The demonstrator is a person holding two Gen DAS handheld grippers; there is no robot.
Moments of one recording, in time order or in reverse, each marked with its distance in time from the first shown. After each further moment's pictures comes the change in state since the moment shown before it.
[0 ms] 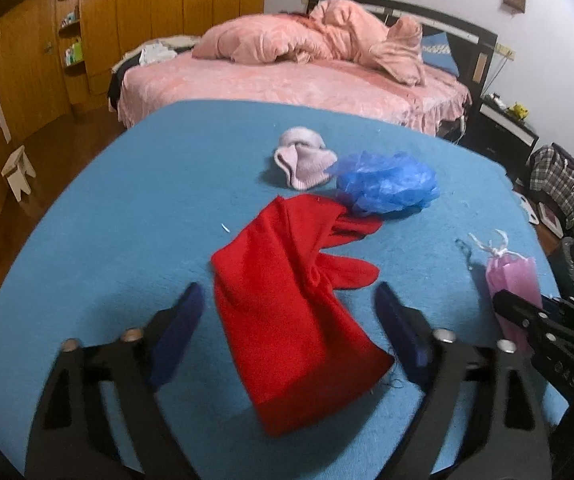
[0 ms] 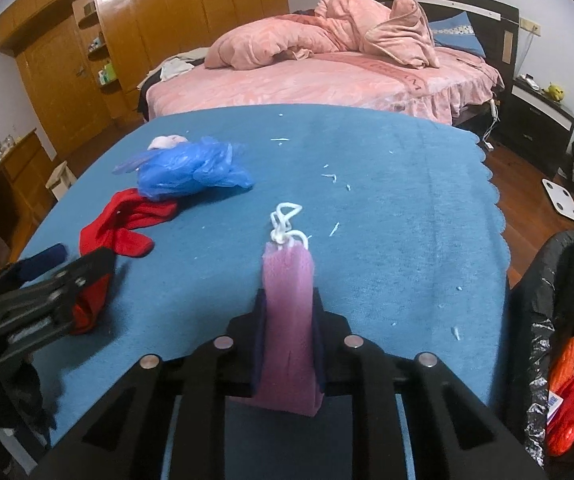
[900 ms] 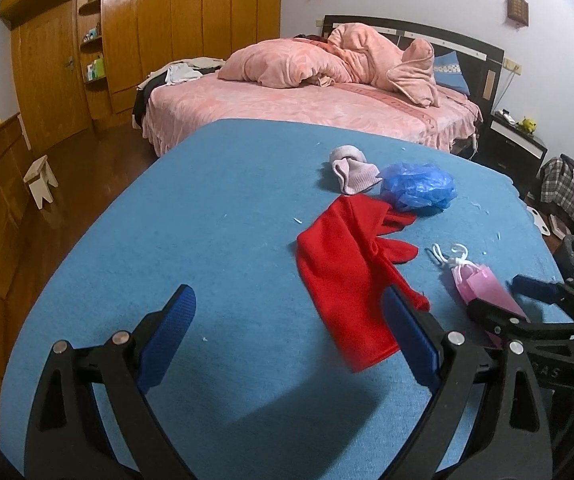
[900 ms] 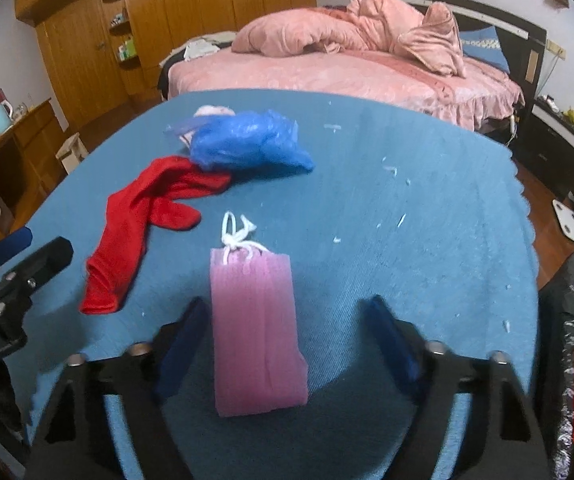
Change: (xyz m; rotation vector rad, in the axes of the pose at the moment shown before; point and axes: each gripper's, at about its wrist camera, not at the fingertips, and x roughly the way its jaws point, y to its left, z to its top) left arm -0.053 0.042 -0.024 -0.005 -0.105 0.060; right arm 0.006 0.039 -0.010 -0.090 0.042 0.013
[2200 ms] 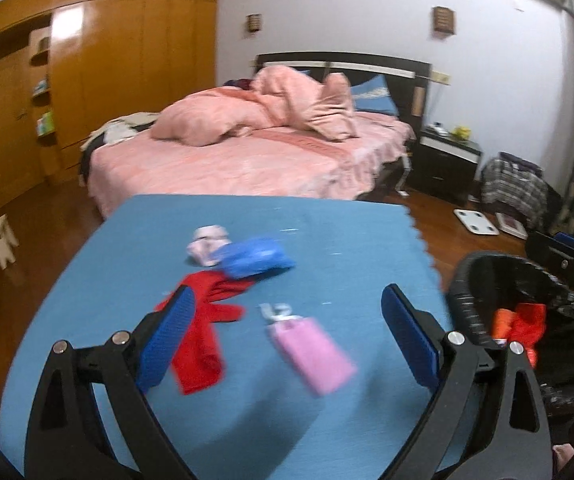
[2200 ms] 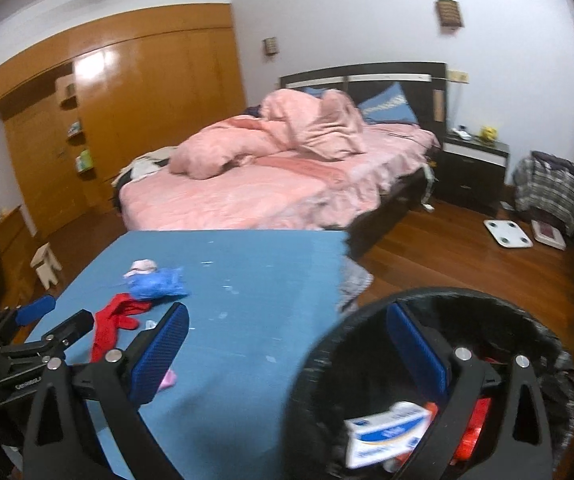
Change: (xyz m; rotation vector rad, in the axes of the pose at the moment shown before) left arm -0.071 -0.113 0.028 0.122 -0.144 -0.157; right arm -0.167 -0.117 -0.005 0.177 -0.378 -0.123
